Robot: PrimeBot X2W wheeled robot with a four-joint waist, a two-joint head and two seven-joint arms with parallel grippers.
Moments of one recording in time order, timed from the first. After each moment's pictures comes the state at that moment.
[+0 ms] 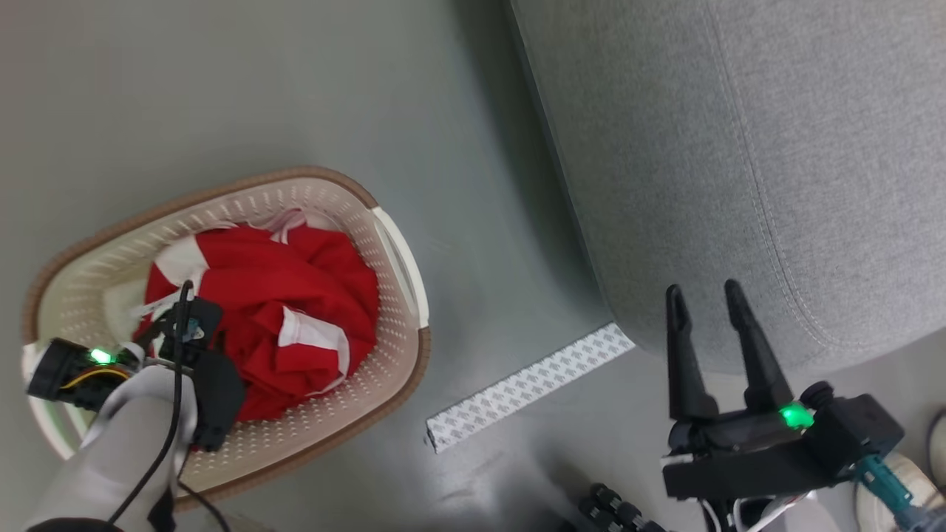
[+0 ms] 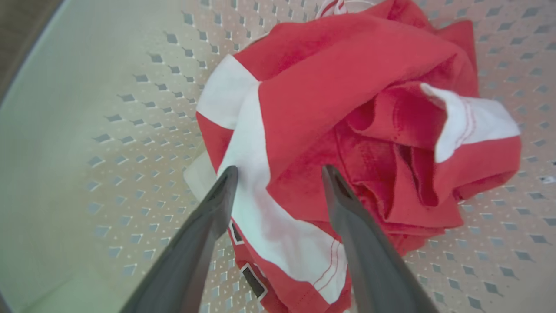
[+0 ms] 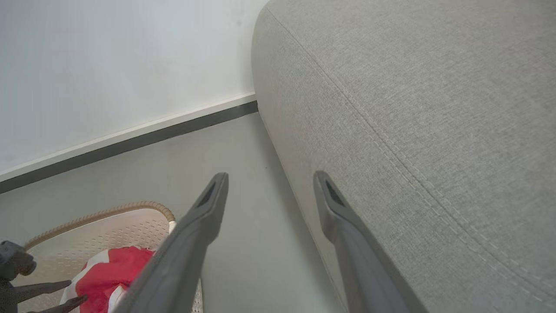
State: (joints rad) left arm -0.88 0.23 -0.45 1.09 0.01 0.08 -0.04; right arm -0.14 -0.05 0.24 -0.09 0.25 0.13 -0.26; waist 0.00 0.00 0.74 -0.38
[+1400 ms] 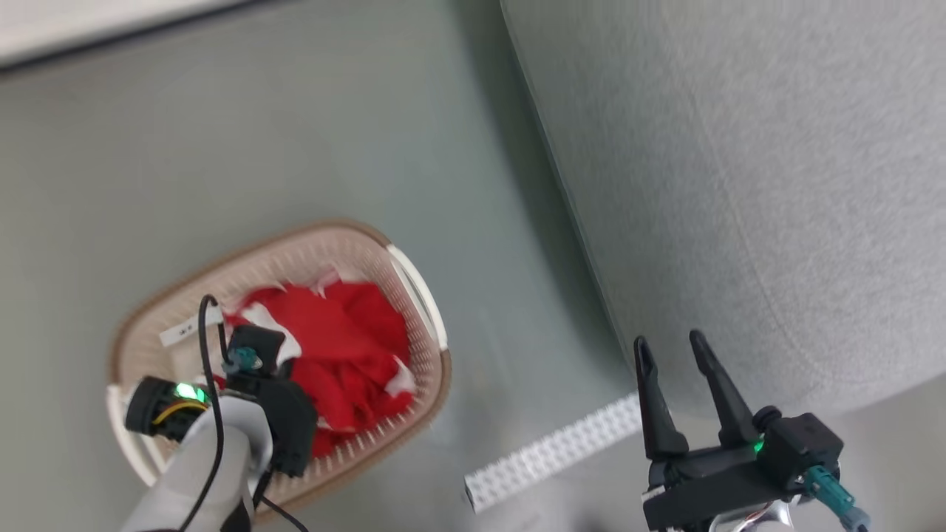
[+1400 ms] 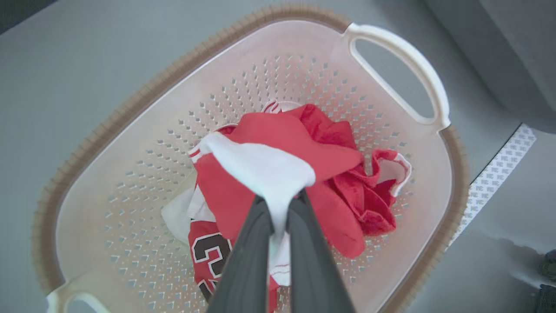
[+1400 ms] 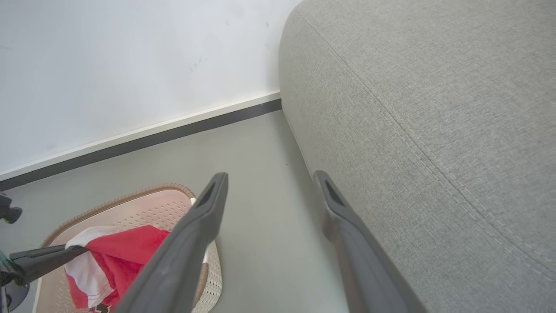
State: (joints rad) left arm -0.89 0.07 -0.45 1.24 -0.14 0.00 -0.19; right arm -0.11 -0.05 0.27 0.04 0.19 0.13 -0.25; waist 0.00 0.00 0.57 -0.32
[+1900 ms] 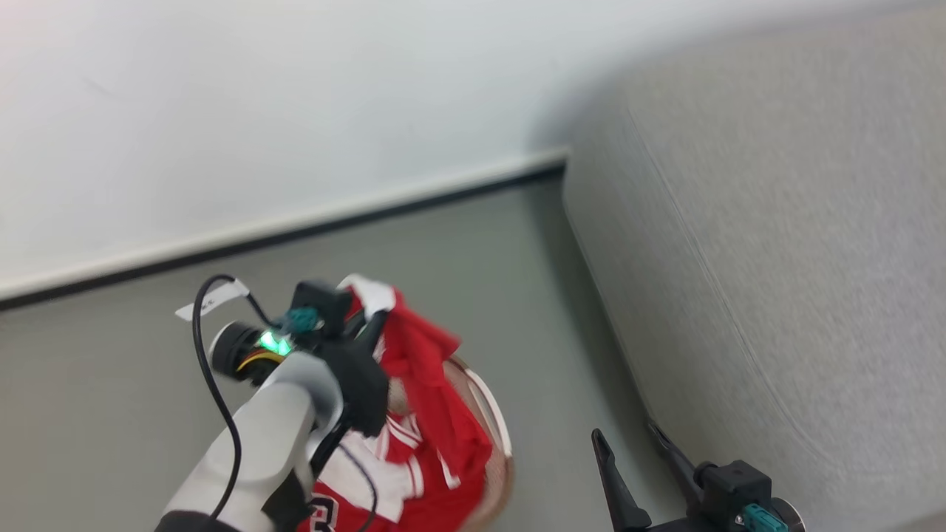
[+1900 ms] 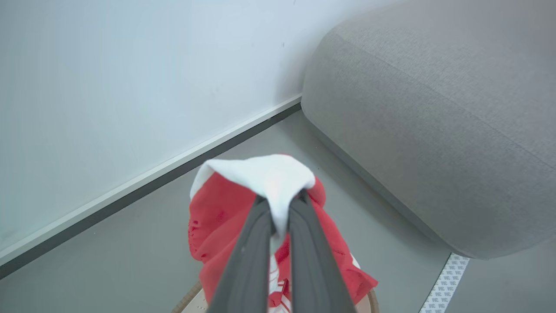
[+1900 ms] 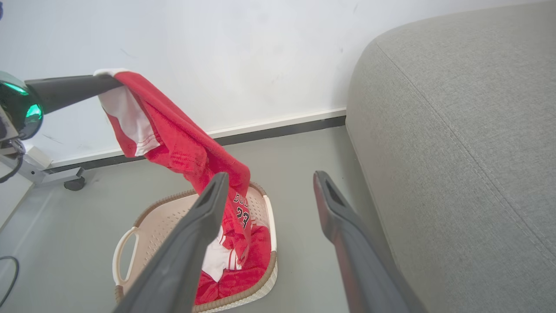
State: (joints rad) left arm -0.86 0.05 -0.61 0.96 -0.36 -0.10 -0.15; right arm 0.00 -0.05 0.33 0.10 0.13 0.13 -0.10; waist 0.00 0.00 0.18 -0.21
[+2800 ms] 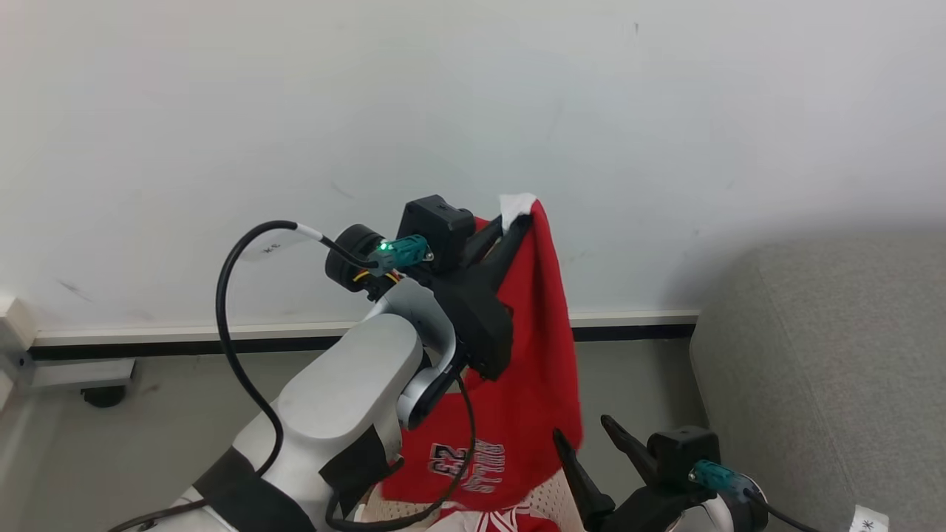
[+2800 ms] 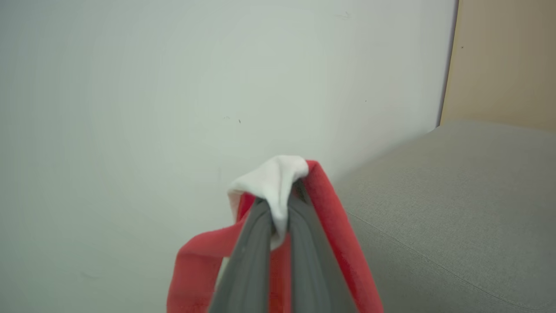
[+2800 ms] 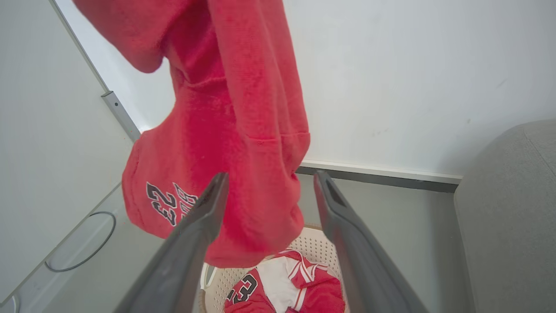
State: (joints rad) left arm -0.99 0.05 -0.92 0.53 -0.67 0.06 -0.11; right arm -0.09 -0.05 0.40 0.14 0.18 0.13 0.09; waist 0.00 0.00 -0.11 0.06
